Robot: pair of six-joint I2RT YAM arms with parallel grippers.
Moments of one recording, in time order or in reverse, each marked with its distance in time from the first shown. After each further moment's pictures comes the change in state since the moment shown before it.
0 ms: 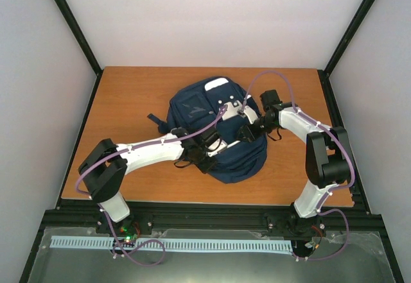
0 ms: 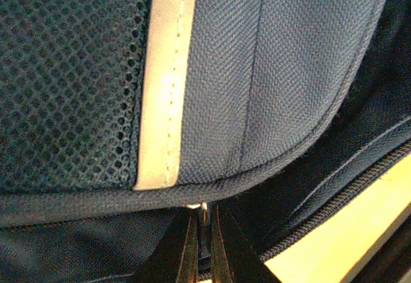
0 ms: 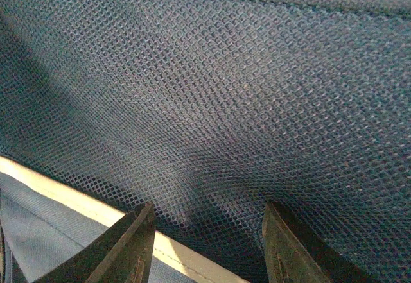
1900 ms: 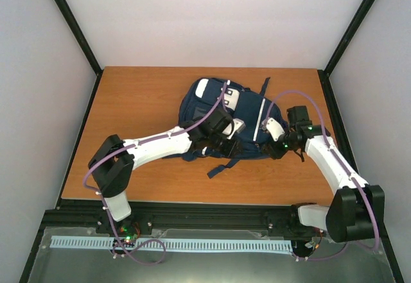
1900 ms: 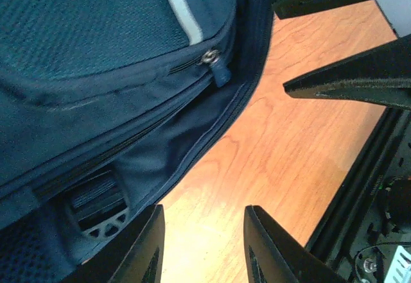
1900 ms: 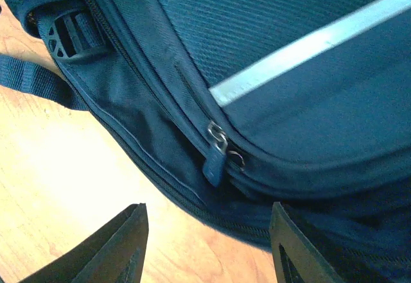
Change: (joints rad) left arm -0.001 0.105 0.201 0.265 0.196 -0.287; right arm -0.150 -0.512 -0.290 -0.119 0.269 -0.189
